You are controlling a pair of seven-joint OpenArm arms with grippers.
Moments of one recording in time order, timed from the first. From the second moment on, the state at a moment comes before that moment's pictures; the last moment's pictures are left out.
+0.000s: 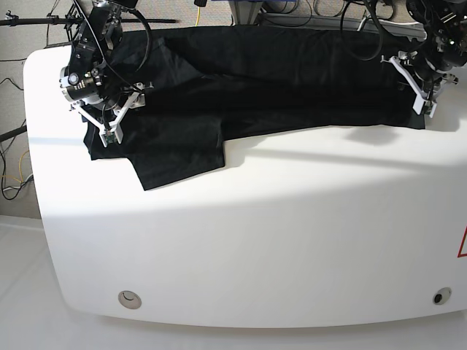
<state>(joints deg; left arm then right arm) 22.2 -10.0 -38.3 108.4 -21.7 -42.0 67.1 -11.7 3.3 22.3 107.1 7.8 31.3 -74.1</state>
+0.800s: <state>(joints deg) 12.0 -9.7 -31.2 86.9 -9.9 -41.8 42.1 -3.1 5.0 21.8 92.4 8.1 31.2 -67.1</state>
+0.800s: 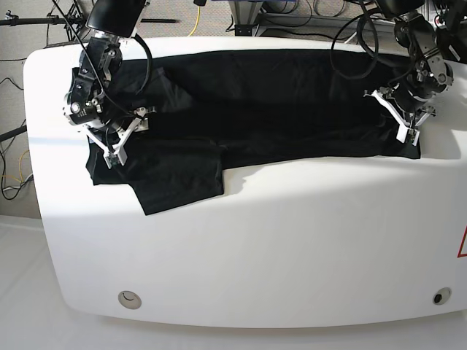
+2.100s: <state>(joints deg) -2.6 -9.7 -30.4 76.4 1.2 -42.4 40.0 3.8 5.2 24.1 84.2 8.0 31.0 -60.4</state>
